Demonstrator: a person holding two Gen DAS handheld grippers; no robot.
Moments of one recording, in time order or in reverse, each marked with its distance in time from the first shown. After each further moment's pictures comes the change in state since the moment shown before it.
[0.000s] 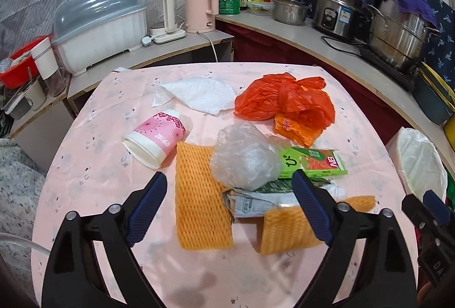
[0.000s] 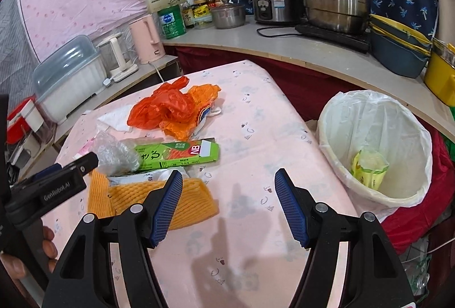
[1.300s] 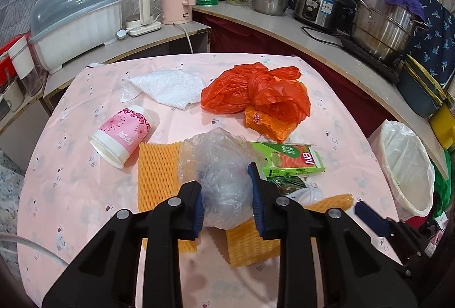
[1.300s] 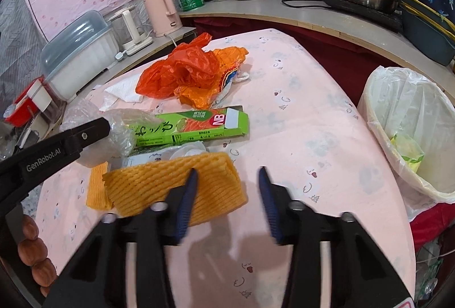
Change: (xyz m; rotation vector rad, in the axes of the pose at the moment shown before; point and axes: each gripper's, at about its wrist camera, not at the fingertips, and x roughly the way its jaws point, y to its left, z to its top) left arm 0.012 -0.024 0.003 0.025 0.046 -0.100; right arm 0.051 0.018 -0.019 -0.030 0.120 0.101
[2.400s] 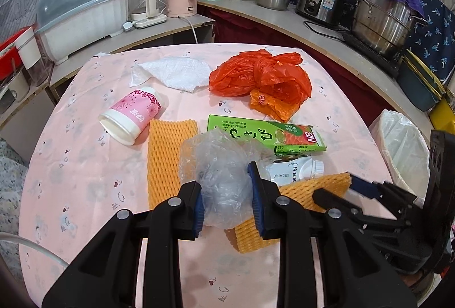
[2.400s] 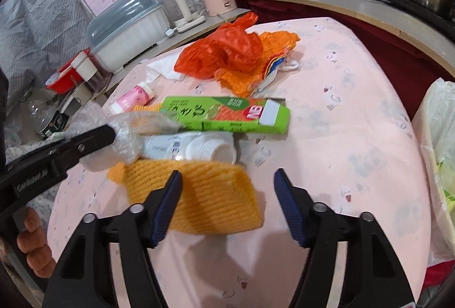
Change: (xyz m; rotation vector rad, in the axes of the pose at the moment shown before) left arm -0.013 0.009 -0.022 -0.011 0.027 0.008; right arm 0.025 -0.012 0.008 -0.154 0.096 0.281
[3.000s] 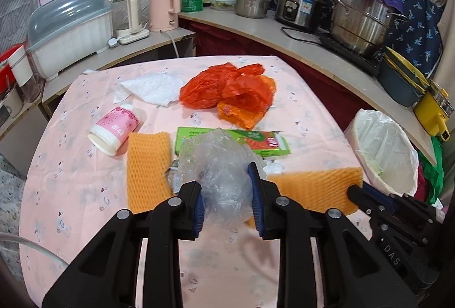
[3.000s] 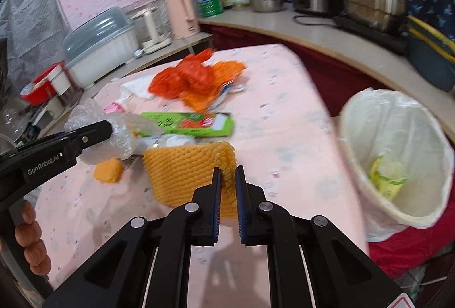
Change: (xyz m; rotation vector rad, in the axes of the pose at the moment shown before) left arm -0.027 -0.043 0.002 0.059 -0.052 -0.048; right arm -0.085 -0.001 -0.018 0.040 -0.133 -0.263
